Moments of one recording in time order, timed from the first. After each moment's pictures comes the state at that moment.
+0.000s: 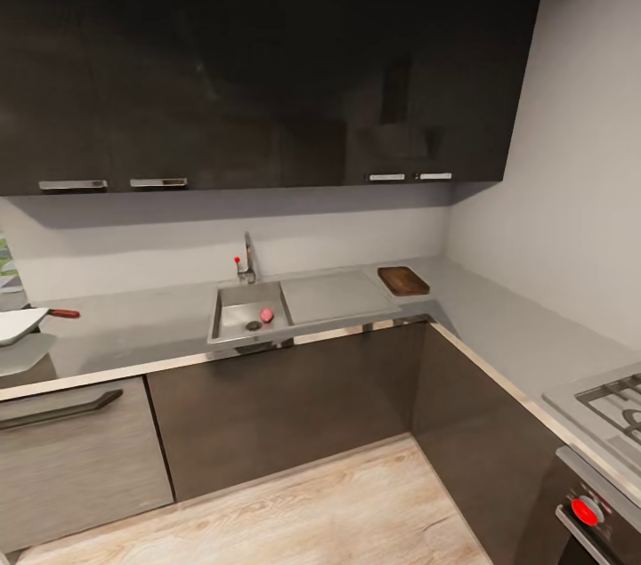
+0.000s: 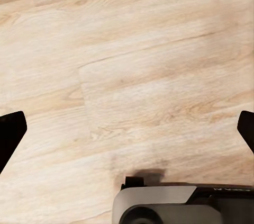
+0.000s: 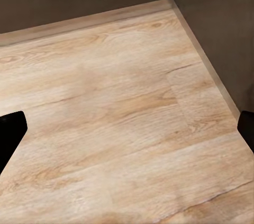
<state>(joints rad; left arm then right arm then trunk) 0.00 0.04 0.01 -0.32 0.03 -0.33 0.00 -0.02 0.02 0.01 -0.52 0.01 -0.32 -0.04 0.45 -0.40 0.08</state>
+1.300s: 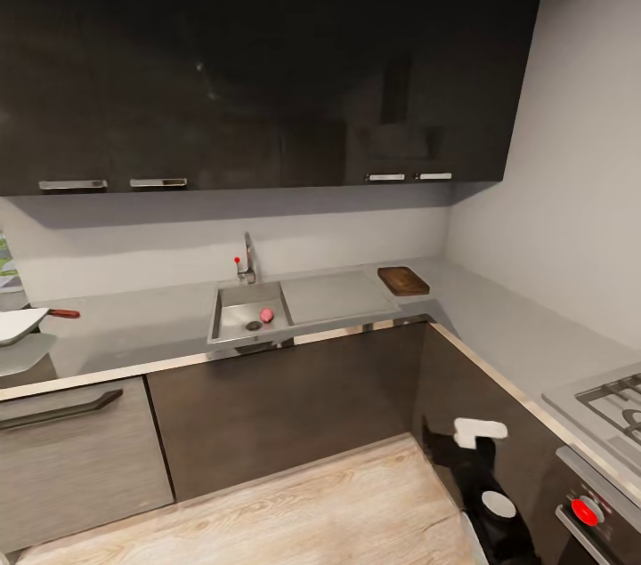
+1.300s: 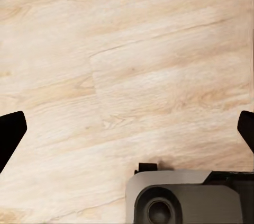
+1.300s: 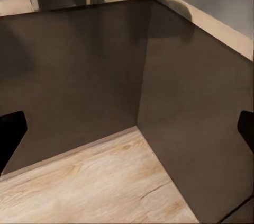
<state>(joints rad) 0.00 0.07 0.01 -0.15 0.03 -0.49 0.00 -0.11 0.02 0.00 -1.39 0.00 0.29 -0.19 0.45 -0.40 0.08</state>
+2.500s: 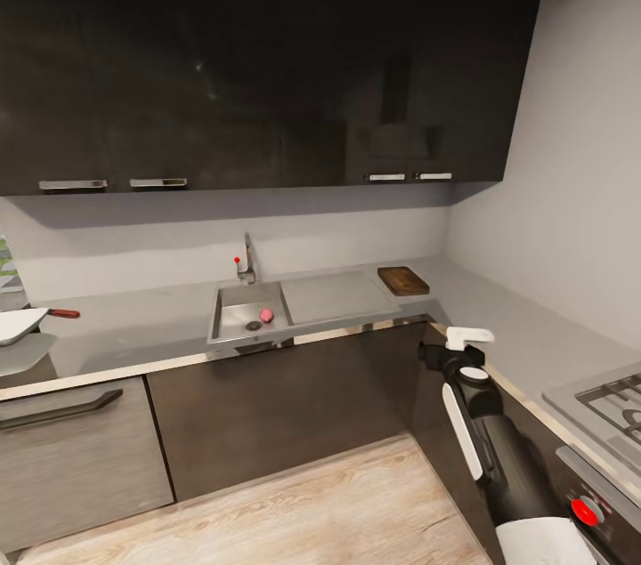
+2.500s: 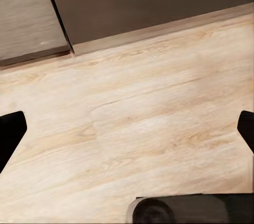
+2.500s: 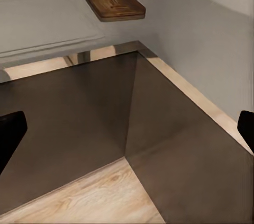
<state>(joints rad) 0.45 0.06 0.00 -0.41 0.02 -1.05 0.01 -0.50 0.02 0.00 -1.33 0.01 0.61 -0.26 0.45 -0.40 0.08</state>
